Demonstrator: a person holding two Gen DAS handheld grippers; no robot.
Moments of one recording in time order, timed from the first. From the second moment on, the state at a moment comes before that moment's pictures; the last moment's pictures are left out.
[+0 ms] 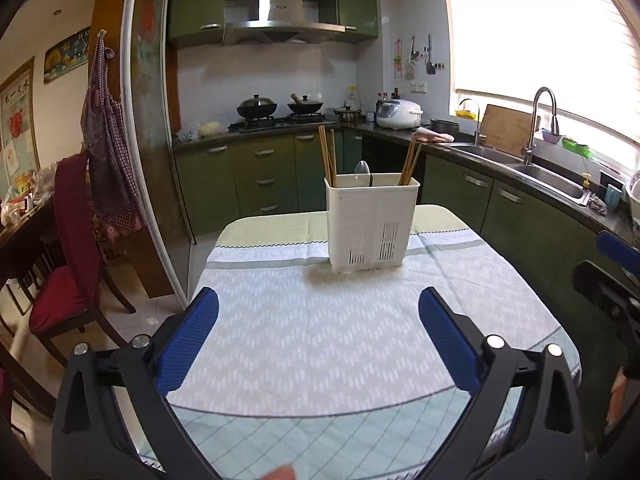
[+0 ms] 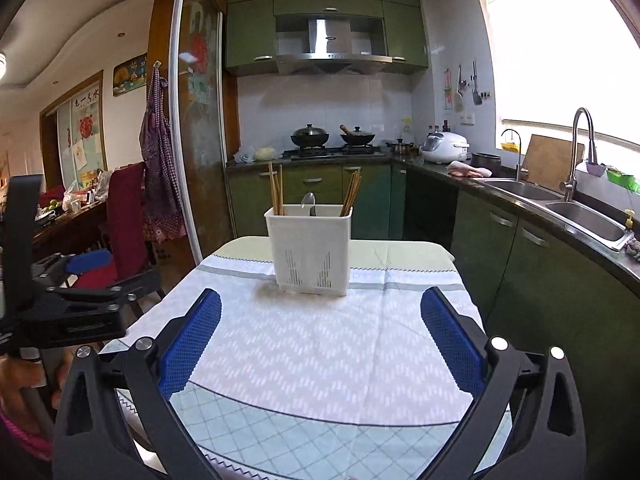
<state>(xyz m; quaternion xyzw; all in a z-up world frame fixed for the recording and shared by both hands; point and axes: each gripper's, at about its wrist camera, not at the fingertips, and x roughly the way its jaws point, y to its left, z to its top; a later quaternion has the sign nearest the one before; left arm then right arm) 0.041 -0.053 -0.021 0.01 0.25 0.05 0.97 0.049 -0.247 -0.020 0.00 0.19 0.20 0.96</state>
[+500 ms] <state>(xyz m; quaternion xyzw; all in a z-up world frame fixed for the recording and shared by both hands) -0.002 -0.032 -0.015 -0.02 0.23 0.07 0.97 0.030 -0.249 -0.019 0.00 0.19 0.18 0.97</state>
